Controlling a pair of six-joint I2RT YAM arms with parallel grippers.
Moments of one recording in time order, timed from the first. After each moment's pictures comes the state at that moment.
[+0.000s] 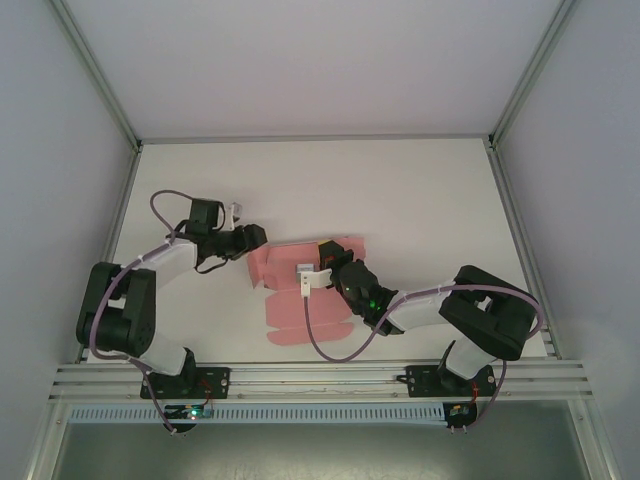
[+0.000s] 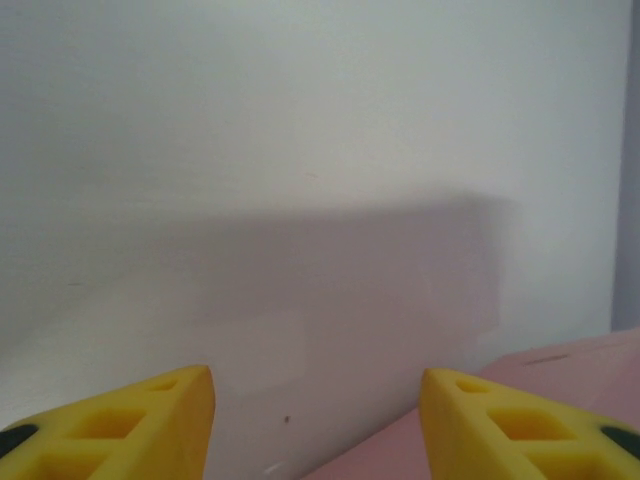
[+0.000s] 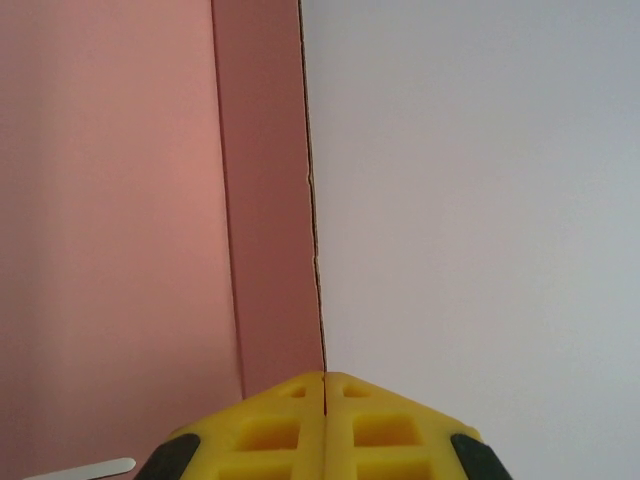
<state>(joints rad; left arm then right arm) -0.11 1.50 0.76 -0.17 0.61 -0.56 0.98 1.59 0.47 0.93 0.49 -1.34</state>
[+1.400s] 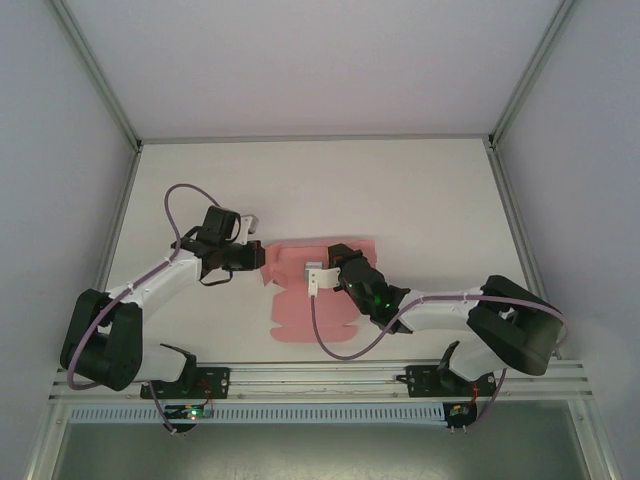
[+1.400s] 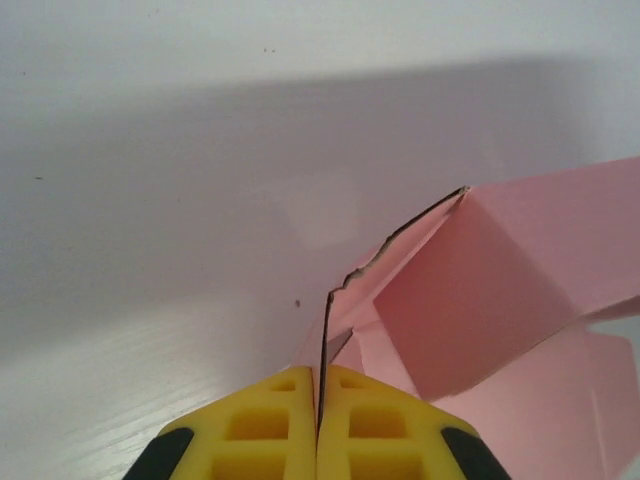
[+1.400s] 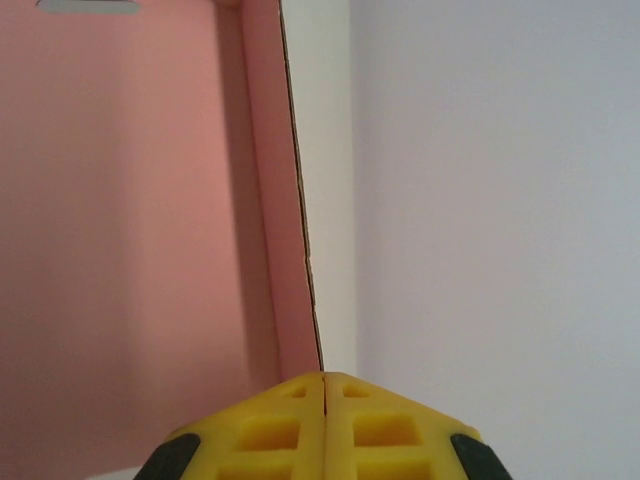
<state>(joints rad) -0.30 1.35 0.76 -0.38 0.42 -0.34 0.95 1.43 0.49 0.60 0.48 -1.19</state>
